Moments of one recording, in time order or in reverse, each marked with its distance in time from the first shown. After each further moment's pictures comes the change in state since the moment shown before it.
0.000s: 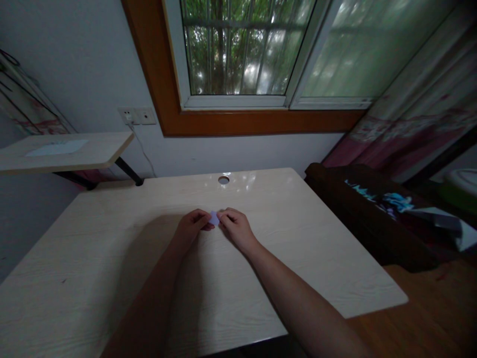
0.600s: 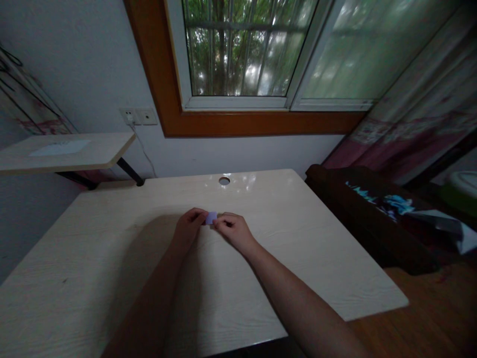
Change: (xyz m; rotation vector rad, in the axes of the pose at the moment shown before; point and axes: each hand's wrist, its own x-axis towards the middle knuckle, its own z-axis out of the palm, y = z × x) left_hand 0.001 0.005 -0.002 0.210 0.188 0.155; right_hand -0.002 -0.003 0.002 -0.048 -0.108 -0.018
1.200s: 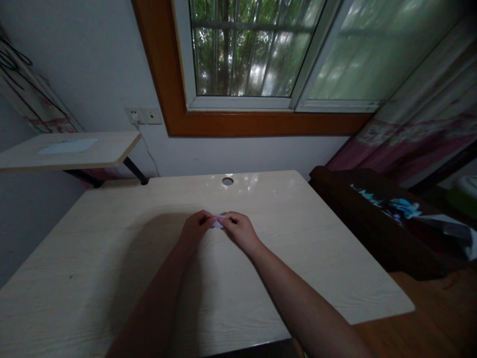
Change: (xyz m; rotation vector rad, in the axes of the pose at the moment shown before) left_hand 0.001 -0.013 0.002 0.109 -0.121 0.023; right_hand 0.004 0.007 0.001 0.131 0.054 0.196
